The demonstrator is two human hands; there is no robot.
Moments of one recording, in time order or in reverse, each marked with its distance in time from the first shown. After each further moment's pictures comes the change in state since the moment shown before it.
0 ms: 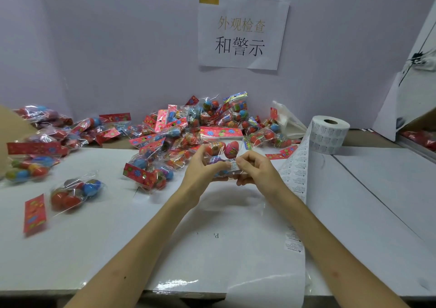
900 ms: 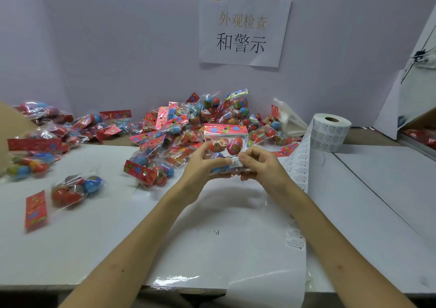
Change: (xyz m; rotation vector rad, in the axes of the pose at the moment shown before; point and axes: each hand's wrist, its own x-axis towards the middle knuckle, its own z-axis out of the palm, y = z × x) left_hand -0.001 0.009 -0.003 -0.057 -0.073 -0.086; right_hand -0.001 -0.007 -0.006 0.212 -0.045 0.002
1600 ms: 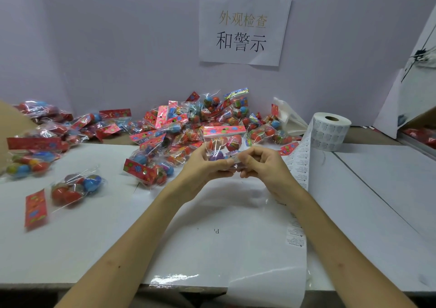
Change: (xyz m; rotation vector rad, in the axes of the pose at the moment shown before) left_hand -0.007 0.010 -0.001 -0.052 -0.070 -0.065; right_hand -0.005 -0.004 -0.001 0.005 0.030 -0.031
